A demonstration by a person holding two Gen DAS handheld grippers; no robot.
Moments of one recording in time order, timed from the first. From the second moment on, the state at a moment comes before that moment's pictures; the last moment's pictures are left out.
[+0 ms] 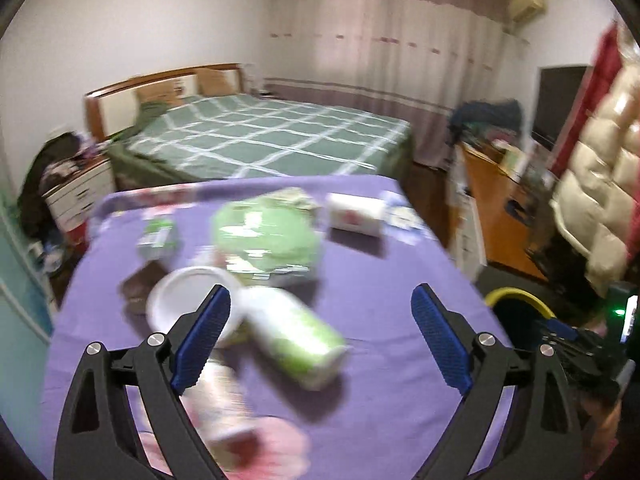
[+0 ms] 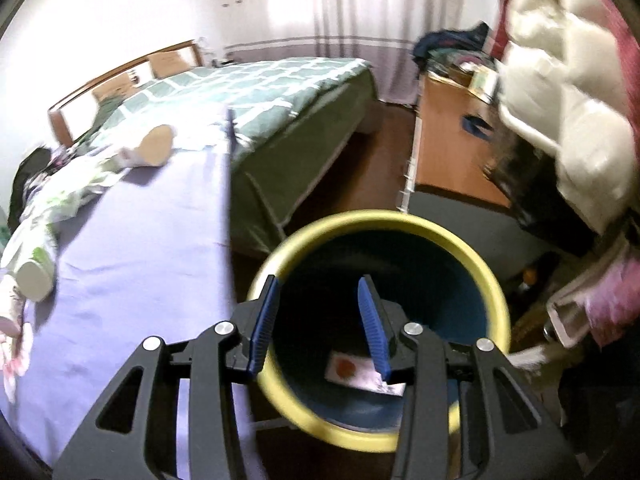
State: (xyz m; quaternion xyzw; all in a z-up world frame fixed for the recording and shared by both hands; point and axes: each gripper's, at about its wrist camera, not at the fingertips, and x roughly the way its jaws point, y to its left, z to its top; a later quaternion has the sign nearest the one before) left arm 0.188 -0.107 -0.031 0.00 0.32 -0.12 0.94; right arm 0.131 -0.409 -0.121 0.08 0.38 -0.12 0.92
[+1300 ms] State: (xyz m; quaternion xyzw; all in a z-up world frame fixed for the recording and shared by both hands) left arm 0.254 0.066 -0.074 -0.04 0.31 0.03 0.95; right arm 0.348 -0.168 -0.096 0.04 0.45 0.06 0.89
